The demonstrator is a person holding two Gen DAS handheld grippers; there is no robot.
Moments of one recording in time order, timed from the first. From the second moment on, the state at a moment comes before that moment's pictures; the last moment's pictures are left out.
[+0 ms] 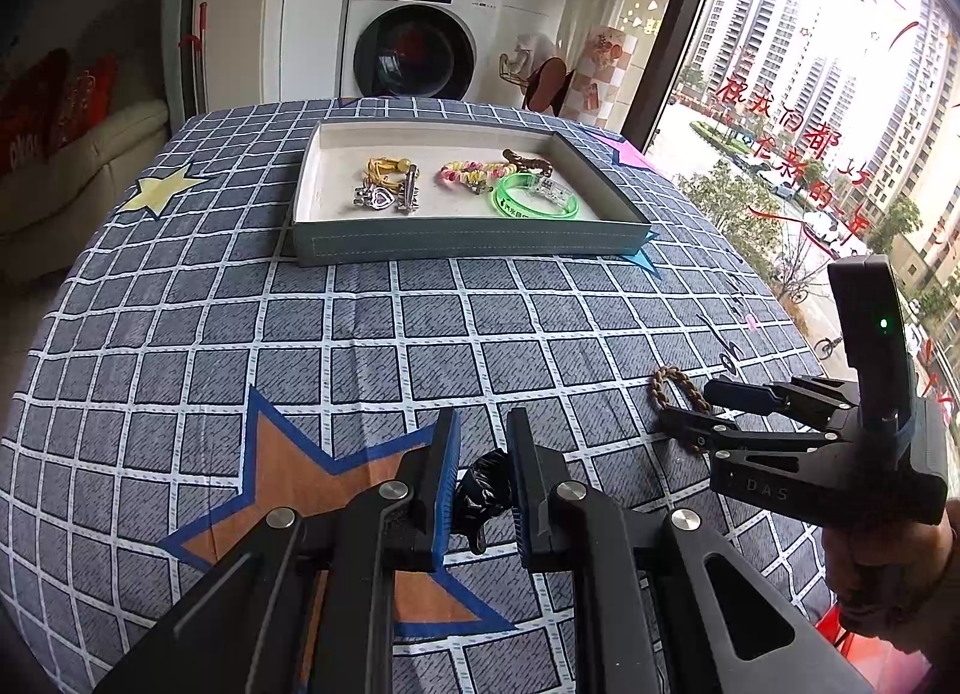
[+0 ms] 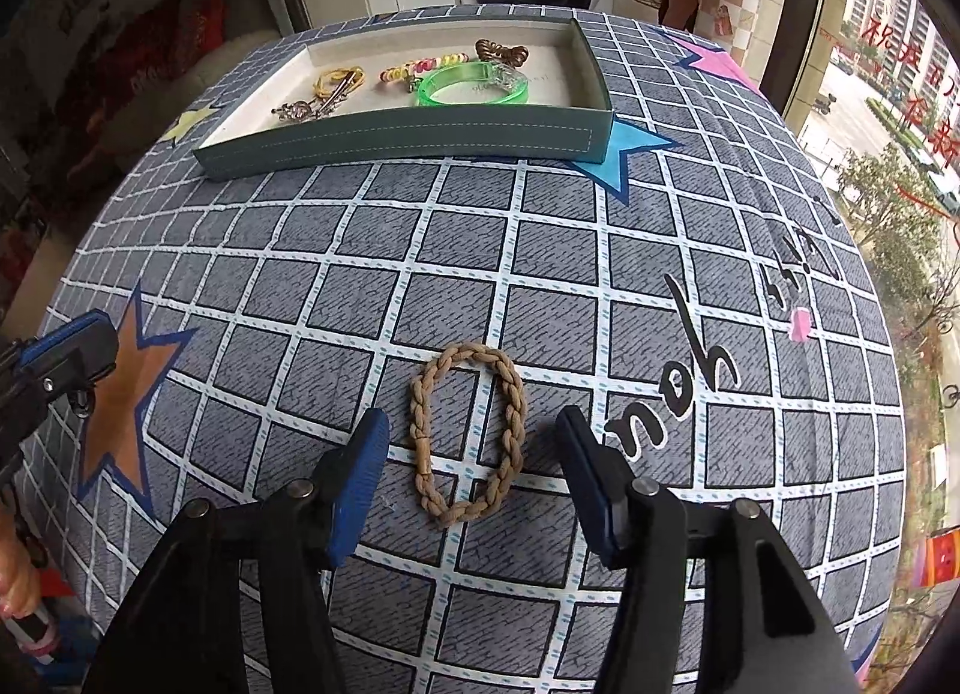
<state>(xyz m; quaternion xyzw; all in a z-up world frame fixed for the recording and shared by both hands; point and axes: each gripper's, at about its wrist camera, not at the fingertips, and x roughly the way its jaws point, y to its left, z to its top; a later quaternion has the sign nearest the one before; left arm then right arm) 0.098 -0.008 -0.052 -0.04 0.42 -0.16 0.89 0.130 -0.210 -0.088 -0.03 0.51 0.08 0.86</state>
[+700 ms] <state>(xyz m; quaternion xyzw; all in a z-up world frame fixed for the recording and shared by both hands) 0.110 0.002 -0.040 -0.04 0.41 -0.15 0.90 0.135 -0.268 -0.045 0.13 0.47 0.10 0.87</state>
